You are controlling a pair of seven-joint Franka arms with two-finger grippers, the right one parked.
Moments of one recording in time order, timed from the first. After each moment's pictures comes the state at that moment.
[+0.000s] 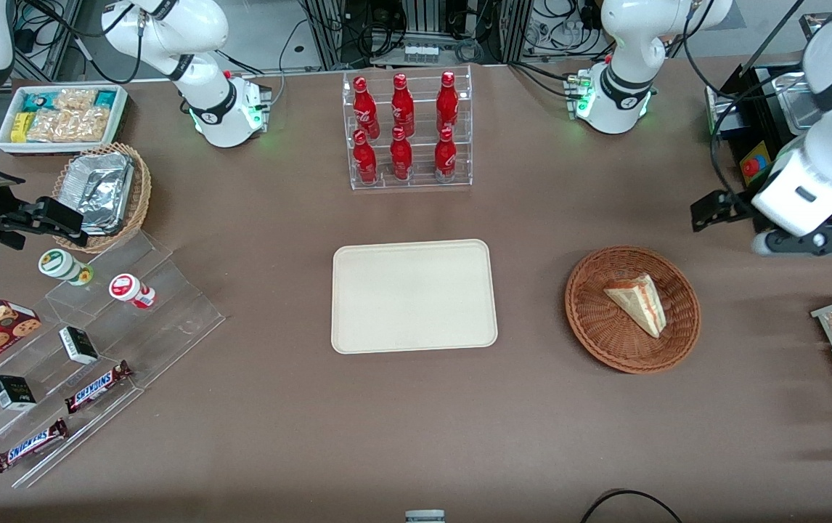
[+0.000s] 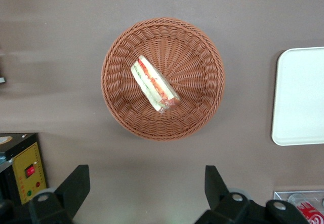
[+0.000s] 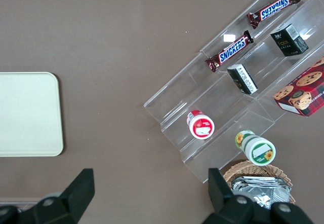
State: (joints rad) arm 0.07 0.01 -0.16 -1.75 0.00 1.67 -0.07
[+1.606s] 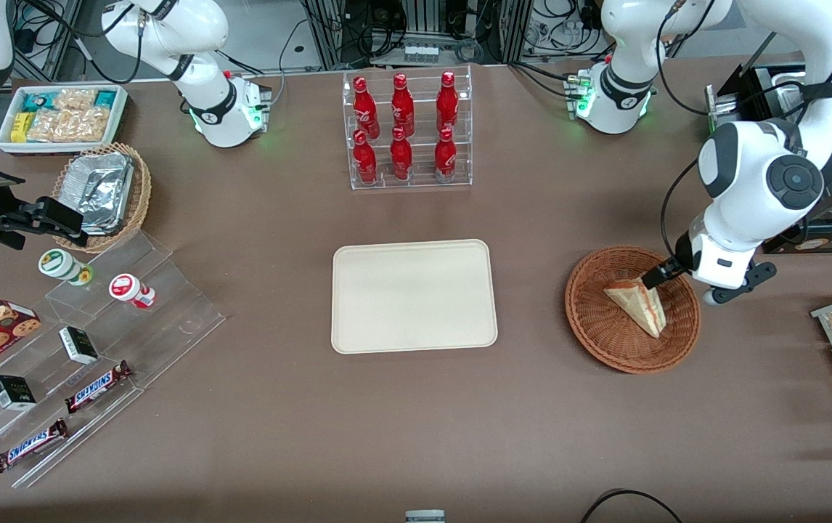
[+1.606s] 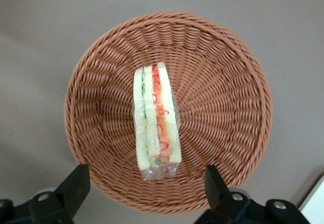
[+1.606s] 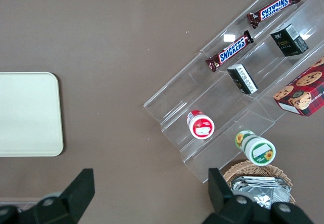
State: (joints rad) arm 0.07 0.09 -0.15 -2.19 0.00 2.30 -0.69
